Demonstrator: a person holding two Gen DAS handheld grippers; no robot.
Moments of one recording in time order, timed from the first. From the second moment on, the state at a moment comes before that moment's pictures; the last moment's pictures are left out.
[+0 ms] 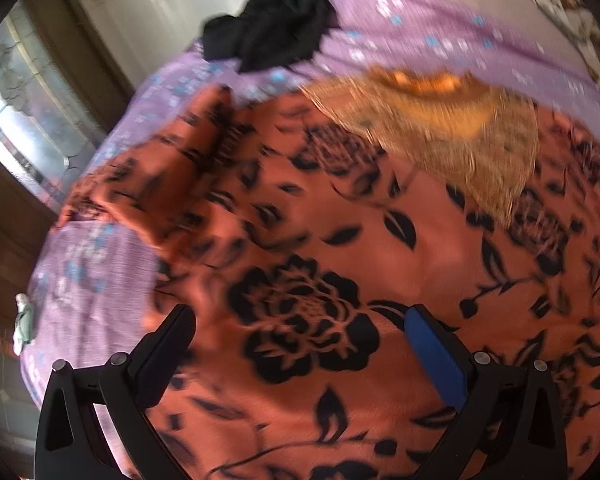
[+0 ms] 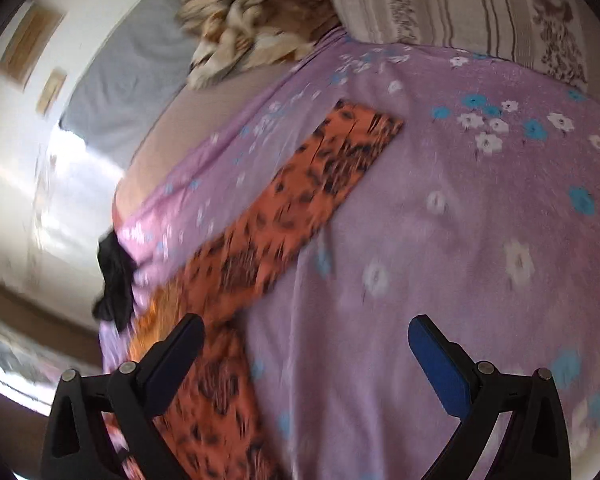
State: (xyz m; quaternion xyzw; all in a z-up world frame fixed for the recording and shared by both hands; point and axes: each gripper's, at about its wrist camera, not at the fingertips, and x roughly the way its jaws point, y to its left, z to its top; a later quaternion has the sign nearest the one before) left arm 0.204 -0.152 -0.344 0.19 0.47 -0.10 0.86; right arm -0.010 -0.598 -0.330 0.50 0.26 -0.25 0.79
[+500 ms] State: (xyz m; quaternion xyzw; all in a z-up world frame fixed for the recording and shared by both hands) left arm 0.221 -0.151 -0.359 0.11 0.47 -0.09 0.87; right arm 0.083 -0.745 -0.376 0.54 0.22 -0.39 0.72
